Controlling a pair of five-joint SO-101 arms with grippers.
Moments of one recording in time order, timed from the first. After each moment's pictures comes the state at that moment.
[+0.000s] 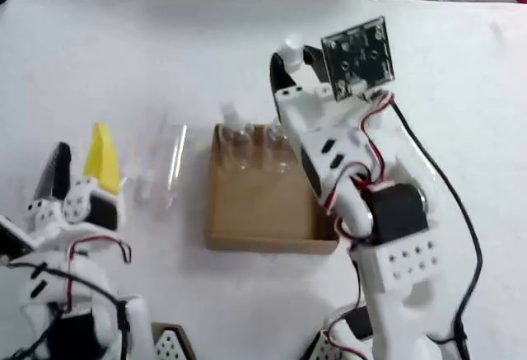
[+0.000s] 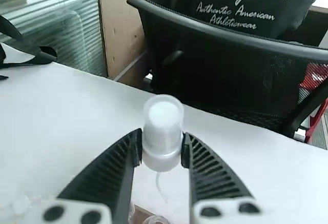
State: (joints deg) left arm -17.9 -104.8 71.2 47.8 24.8; right arm -21.6 -42.2 17.8 48.1 6.7
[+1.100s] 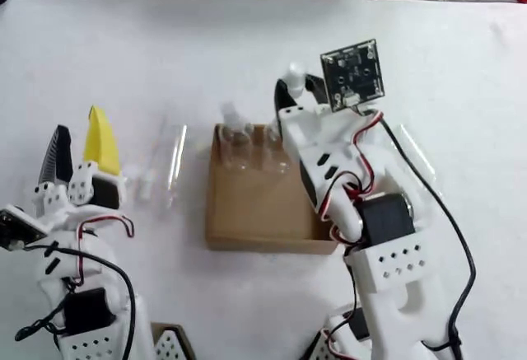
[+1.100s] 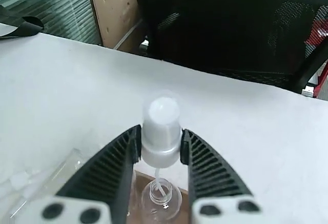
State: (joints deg) left arm -19.6 -103.9 88.3 22.5 26.5; right arm -20.7 -47.6 33.6 43.2 3.0
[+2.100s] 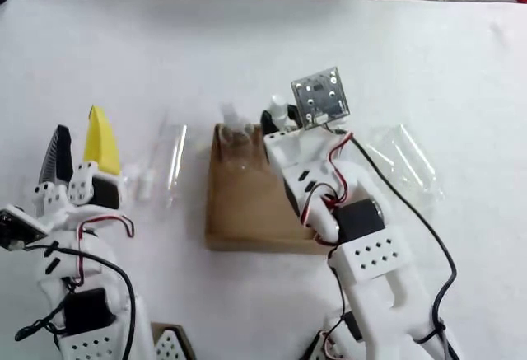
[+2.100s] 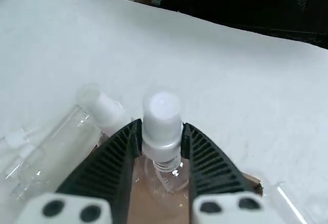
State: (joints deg) left arm -19.6 -103.9 88.3 22.5 26.5; right arm -23.5 -47.6 50.7 30.0 3.0
